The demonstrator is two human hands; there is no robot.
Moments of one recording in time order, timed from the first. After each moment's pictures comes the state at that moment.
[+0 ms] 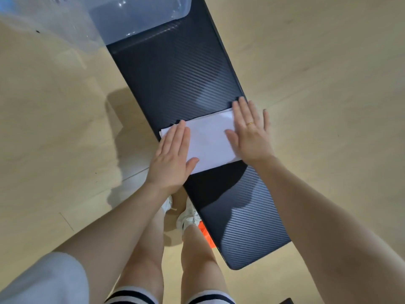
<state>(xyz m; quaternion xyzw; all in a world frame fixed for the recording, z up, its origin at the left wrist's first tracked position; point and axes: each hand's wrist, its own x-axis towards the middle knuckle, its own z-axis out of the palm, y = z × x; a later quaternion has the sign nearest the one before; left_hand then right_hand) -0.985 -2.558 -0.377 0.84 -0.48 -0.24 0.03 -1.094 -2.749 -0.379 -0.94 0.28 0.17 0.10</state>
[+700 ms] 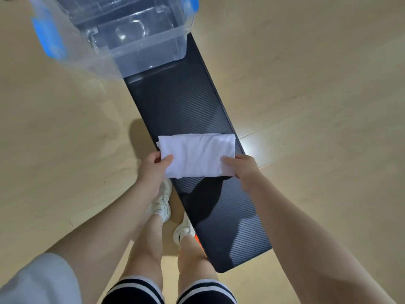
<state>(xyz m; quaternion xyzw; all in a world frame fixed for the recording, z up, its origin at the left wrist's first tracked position) -0.982 -2.570 -0.307 0.77 0.16 -0.44 0.43 -1.104 -2.738 -0.307 -0.47 0.66 0.15 0.57</state>
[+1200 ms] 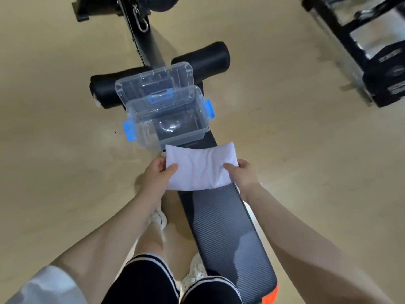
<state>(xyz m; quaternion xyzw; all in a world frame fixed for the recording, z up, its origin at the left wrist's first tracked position) -0.890 -2.578 -0.115 0.76 0.05 -0.36 0.54 -1.003 -2.747 -0.123 -0.56 0.55 0.04 0.61</state>
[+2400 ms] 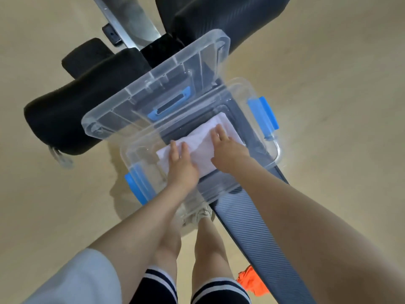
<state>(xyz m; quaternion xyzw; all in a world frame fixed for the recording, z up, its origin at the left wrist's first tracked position) -0.670 -2.662 -0.322 0.85 -0.15 -0.50 0.12 -0.735 -2.778 -0.312 -0.83 0.32 0.40 0.23</state>
